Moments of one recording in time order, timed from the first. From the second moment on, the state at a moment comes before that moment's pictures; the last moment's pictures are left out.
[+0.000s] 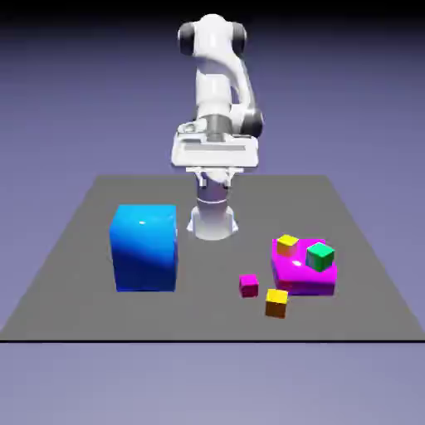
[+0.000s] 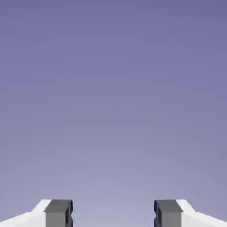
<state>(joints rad) 0.00 -0.53 0.03 -2.79 -0.01 3.01 0.78</state>
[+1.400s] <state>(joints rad) -0.12 0.13 0.61 -2.37 -0.04 2.38 1.35</state>
